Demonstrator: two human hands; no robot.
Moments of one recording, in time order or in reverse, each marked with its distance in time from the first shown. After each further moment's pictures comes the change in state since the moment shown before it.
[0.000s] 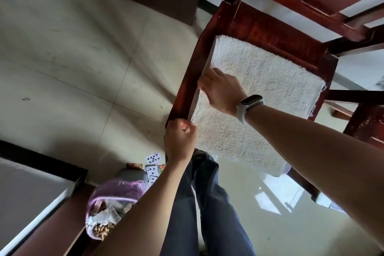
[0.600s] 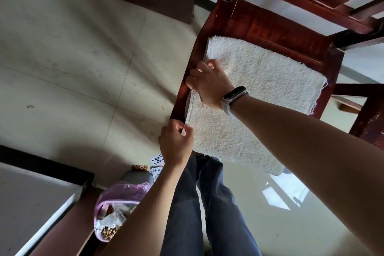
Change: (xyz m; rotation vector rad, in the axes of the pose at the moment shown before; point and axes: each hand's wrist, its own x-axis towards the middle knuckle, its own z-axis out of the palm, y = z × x) left_hand 0.005 0.002 -0.014 0.051 0.016 0.094; right_hand 0.030 -0.003 0.008 -0.204 -0.083 -0.113
